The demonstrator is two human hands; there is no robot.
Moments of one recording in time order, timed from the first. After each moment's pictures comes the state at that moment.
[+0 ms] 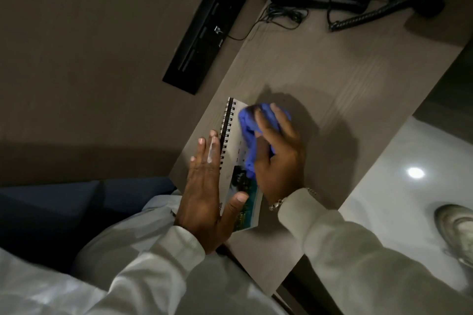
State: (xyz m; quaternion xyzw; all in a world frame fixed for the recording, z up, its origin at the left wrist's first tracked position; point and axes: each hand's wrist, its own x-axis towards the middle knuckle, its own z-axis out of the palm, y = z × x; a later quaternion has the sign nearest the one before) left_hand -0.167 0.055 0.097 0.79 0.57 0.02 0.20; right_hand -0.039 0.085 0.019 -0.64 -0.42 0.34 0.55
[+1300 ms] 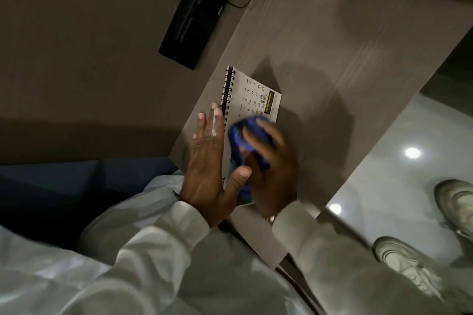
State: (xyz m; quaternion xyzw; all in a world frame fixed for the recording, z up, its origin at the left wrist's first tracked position) left_hand -0.167 0.057 0.098 0.80 0.56 0.01 0.23; right_hand -0.071 0.029 0.013 -0.62 -0.41 0.44 0.50
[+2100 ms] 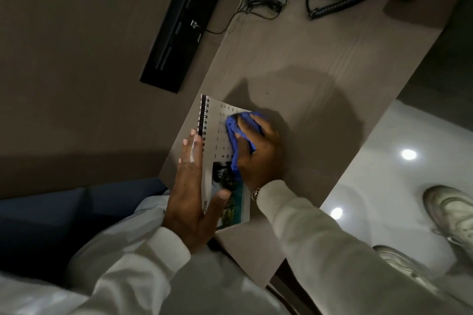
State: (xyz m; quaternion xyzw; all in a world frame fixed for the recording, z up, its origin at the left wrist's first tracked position) left_hand -0.164 0.056 0.096 0.77 0.58 0.04 0.25; right_hand -0.047 0.086 -0.005 -0.66 -0.37 0.42 0.50
